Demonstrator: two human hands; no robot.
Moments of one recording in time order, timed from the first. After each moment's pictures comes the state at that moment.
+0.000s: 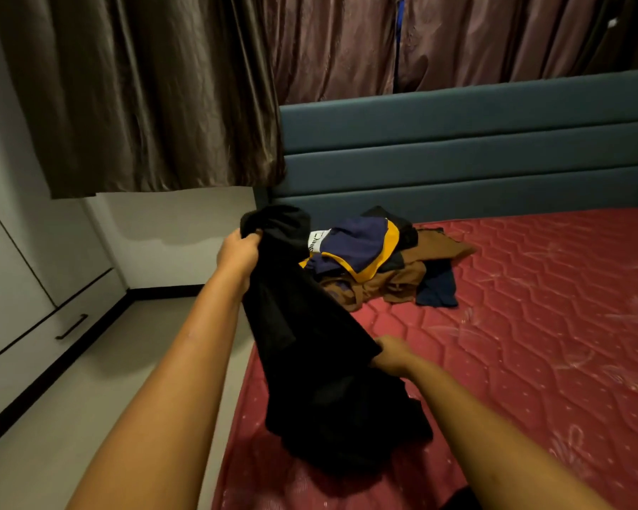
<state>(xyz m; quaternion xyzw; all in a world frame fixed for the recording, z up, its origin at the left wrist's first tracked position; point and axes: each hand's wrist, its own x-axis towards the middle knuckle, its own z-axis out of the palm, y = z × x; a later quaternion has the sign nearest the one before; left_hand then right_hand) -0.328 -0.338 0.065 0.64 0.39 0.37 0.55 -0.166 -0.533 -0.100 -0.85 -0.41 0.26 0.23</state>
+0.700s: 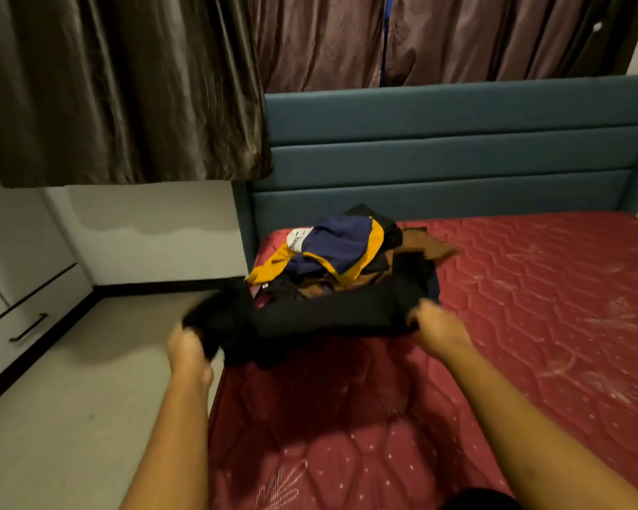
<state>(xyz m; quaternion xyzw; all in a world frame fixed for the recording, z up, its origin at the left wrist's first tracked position) -0.354 -0.325 -0.059 0.31 0.44 0.48 0.70 -0.067 -0.568 -0.085 -0.92 -0.39 -0.03 0.09</state>
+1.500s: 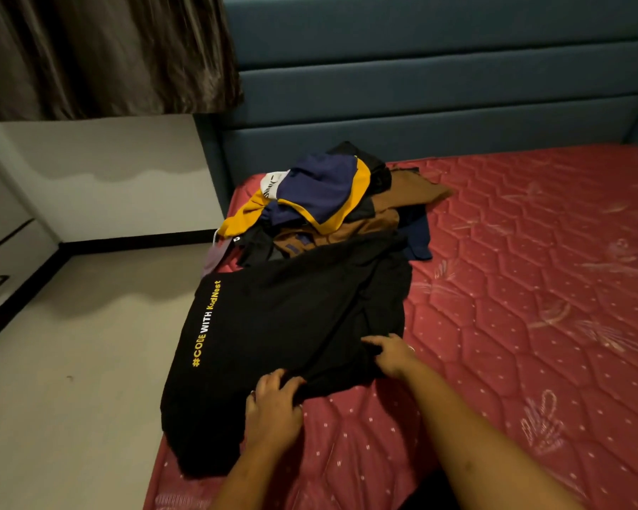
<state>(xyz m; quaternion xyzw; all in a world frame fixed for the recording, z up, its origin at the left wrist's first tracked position) -0.307 -0.446 -0.231 0.91 0.38 -0.01 0.17 -0.074 -0.547 -0.251 -0.90 -0.29 0.27 0.18</state>
